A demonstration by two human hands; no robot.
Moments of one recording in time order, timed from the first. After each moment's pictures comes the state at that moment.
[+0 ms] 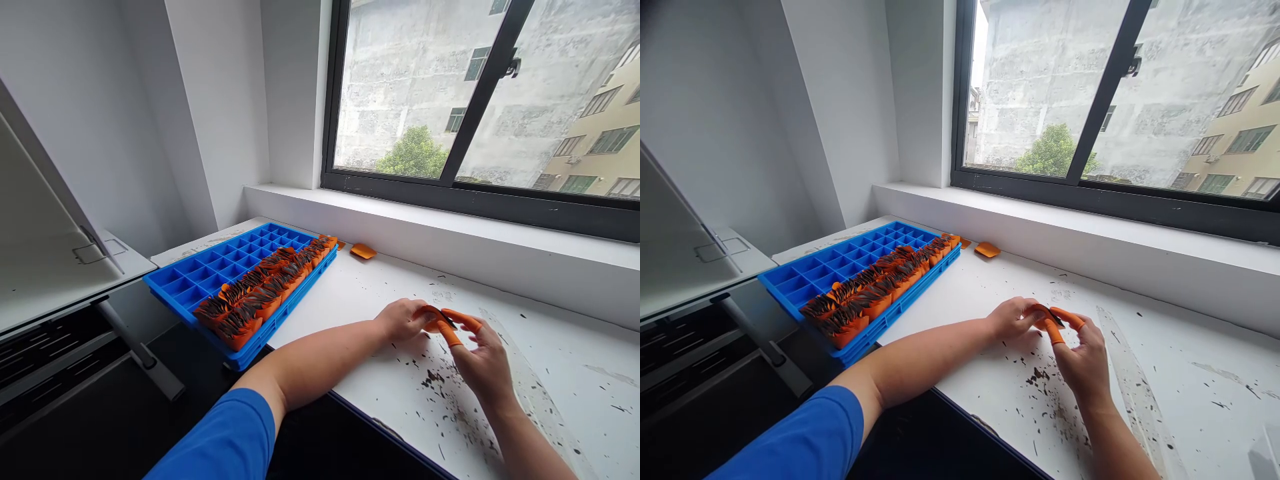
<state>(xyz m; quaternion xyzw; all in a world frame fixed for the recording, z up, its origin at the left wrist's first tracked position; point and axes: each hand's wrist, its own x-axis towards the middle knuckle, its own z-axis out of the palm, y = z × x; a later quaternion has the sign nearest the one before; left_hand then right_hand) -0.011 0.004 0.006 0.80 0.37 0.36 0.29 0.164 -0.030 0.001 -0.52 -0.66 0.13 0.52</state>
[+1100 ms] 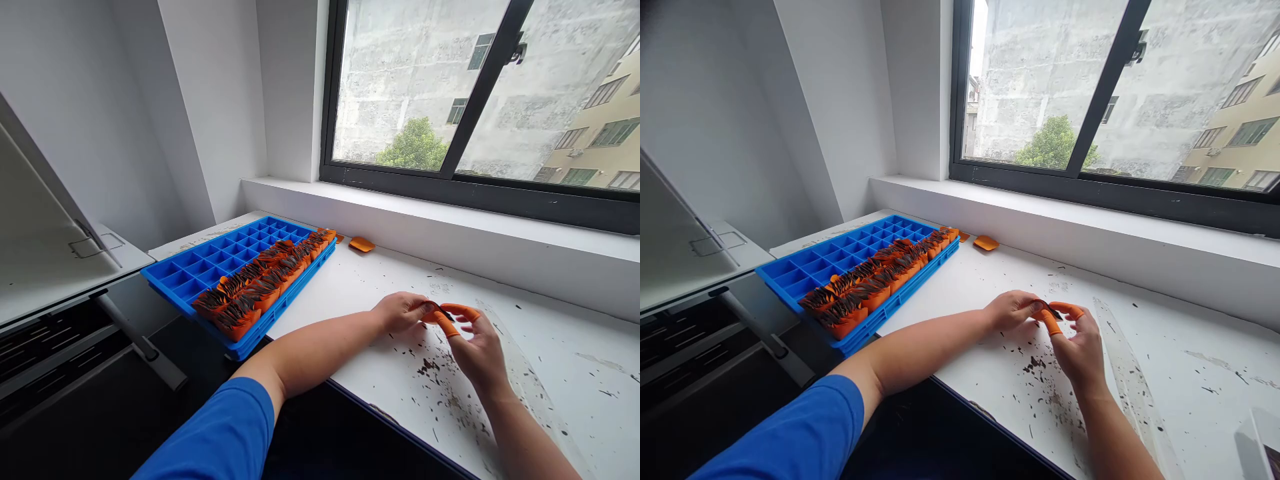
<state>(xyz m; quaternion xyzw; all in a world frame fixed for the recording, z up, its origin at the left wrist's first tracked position) -0.013 0.001 0.008 0.81 0.38 0.34 0.30 0.164 -0.035 0.008 -0.55 -0.65 0.17 0.50</state>
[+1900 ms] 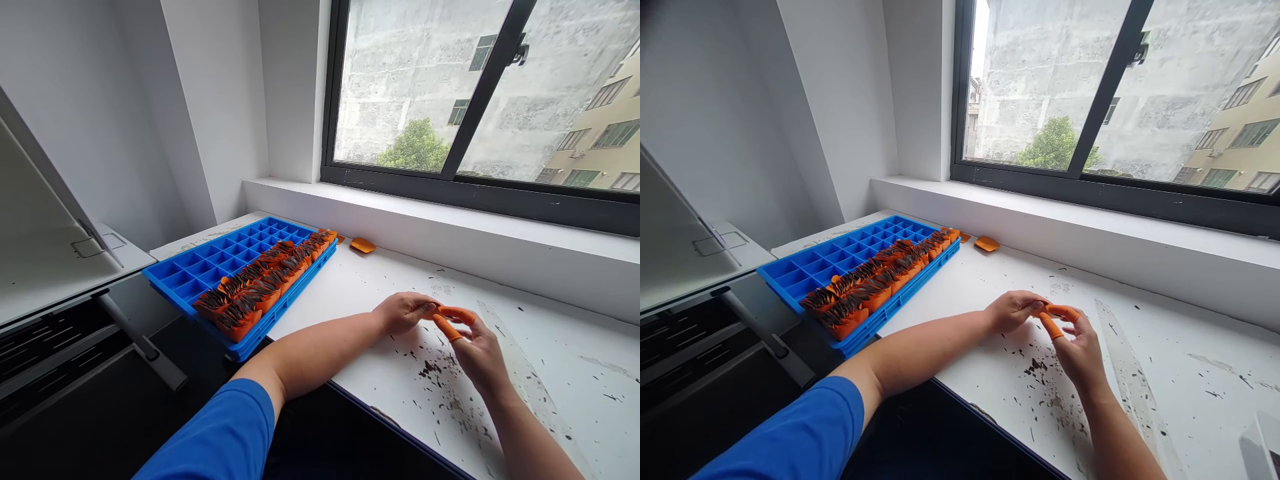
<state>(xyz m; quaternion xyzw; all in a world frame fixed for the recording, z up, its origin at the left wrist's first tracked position) -0.010 0.005 -0.001 0.79 0.30 0.43 0.33 0.163 -0.035 0.011 -0.50 -0.66 0.25 0.50</state>
